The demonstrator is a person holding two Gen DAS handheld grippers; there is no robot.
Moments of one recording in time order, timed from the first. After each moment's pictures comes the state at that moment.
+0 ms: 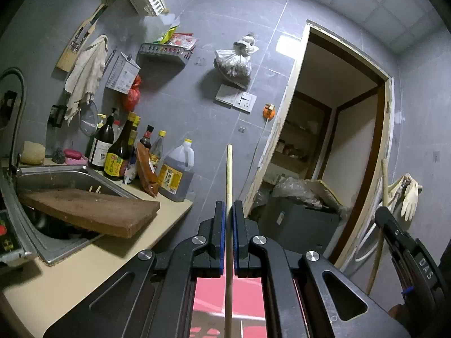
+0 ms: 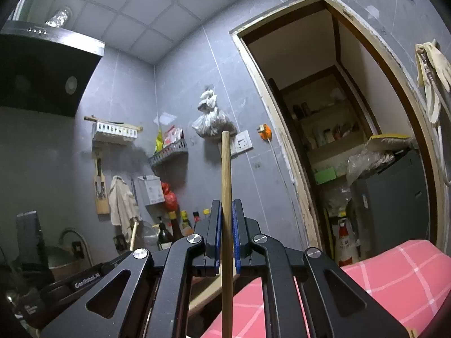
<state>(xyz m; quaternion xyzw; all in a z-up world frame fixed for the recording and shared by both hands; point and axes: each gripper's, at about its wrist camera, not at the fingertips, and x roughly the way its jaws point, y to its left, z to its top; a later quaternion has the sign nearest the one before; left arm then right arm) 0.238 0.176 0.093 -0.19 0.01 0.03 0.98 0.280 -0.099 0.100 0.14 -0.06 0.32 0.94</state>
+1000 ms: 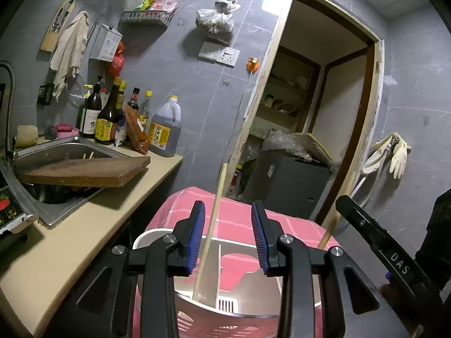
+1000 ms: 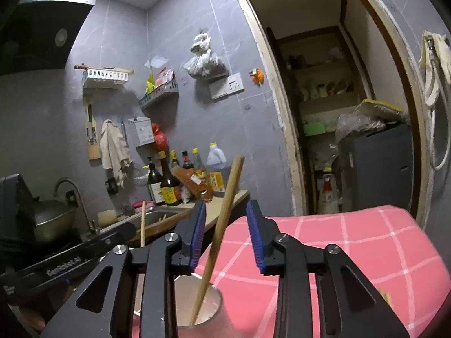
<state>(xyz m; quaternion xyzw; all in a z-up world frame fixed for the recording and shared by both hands) 0.219 0.139 0.072 -0.16 0.12 -0.02 0.98 0.268 -0.102 0.083 0.07 0.08 0.30 0.95</state>
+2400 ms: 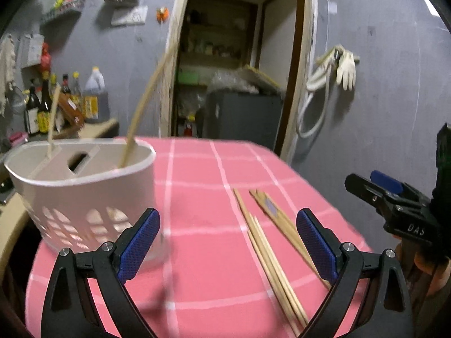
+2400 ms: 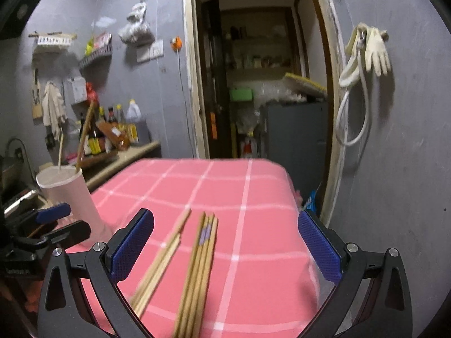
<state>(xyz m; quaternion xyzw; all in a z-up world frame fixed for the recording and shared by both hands) 0.200 -0.046 0.020 -0.04 0.24 -0.14 0.96 0.229 -0.280 0.041 -0.01 0.20 0.14 0.97</state>
